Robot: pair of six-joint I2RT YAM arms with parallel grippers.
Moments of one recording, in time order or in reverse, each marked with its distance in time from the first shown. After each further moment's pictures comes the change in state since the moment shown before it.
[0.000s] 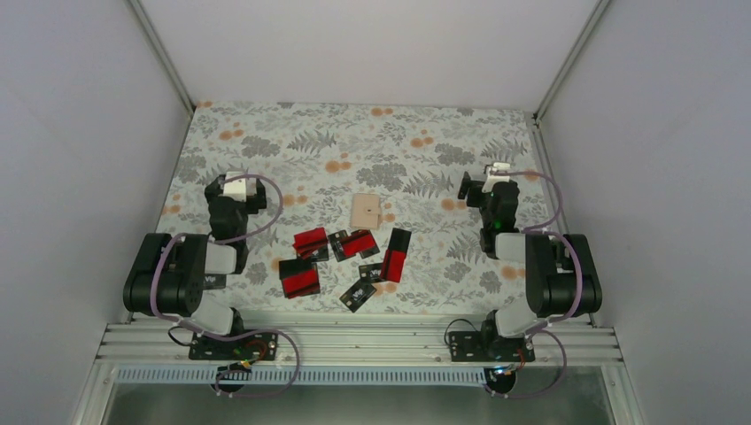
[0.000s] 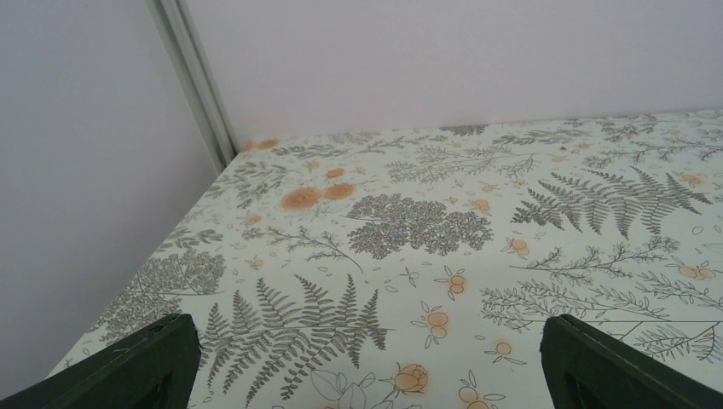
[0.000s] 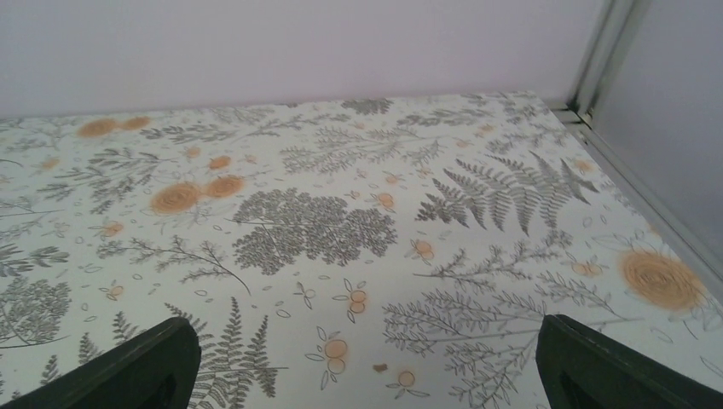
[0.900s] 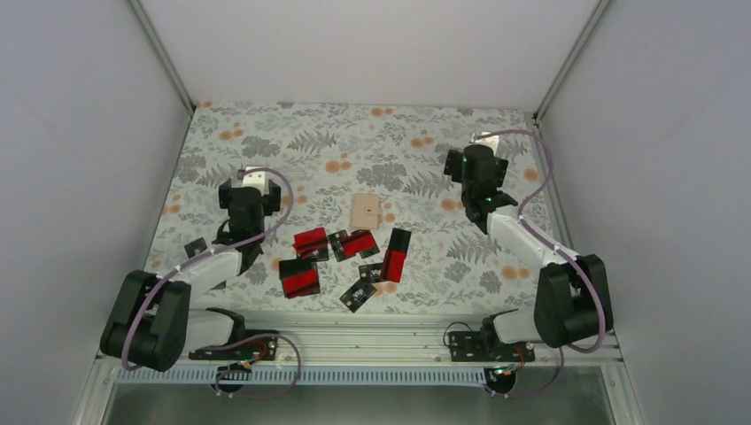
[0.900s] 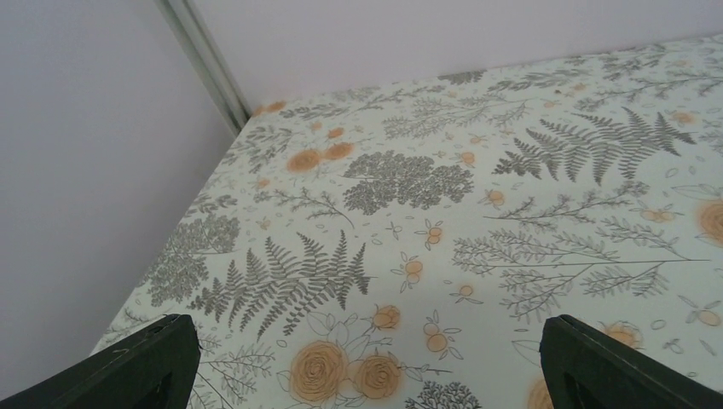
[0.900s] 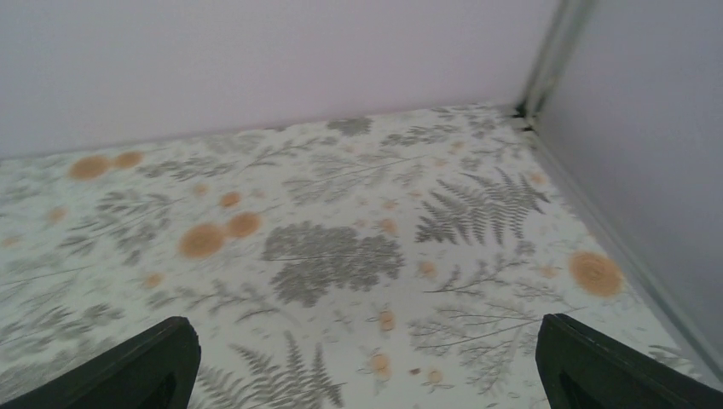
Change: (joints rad) left arm -0.268 -0.304 0.141 -0.642 -0.341 -0.022; right arm 0.290 -0.172 0.409 -0.753 0.391 0.147
